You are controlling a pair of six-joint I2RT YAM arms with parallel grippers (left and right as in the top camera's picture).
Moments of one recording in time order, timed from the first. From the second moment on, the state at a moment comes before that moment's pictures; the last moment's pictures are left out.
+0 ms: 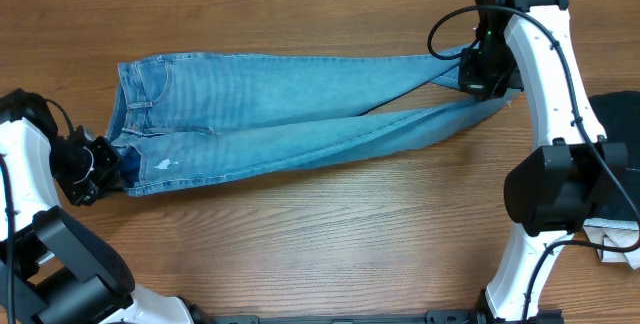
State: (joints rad) left arm 0.59 1.76 1.40 -1.35 0.21 -0.15; right arm 0.05 2.12 2.13 -1.64 0.12 0.25
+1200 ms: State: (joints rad) left arm 0.58 1.42 1.40 -1.26 0.26 -0.18; right arm -0.08 1.81 2.09 -1.57 0.02 0.29
